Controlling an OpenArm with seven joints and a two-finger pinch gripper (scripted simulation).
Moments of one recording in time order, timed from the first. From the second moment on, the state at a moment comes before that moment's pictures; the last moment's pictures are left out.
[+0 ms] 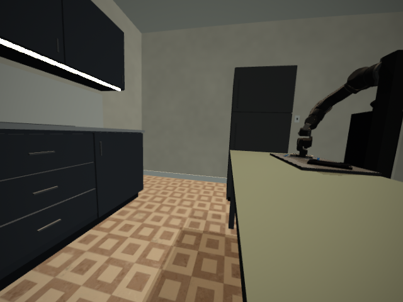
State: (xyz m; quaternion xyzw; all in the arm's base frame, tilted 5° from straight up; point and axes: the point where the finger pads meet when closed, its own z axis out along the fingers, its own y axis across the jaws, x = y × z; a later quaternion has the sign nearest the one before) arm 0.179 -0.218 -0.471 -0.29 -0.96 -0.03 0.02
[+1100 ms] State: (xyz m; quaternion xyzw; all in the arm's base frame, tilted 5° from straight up) arm 0.179 -0.218 -0.471 -0.29 -0.96 -0.03 0.02
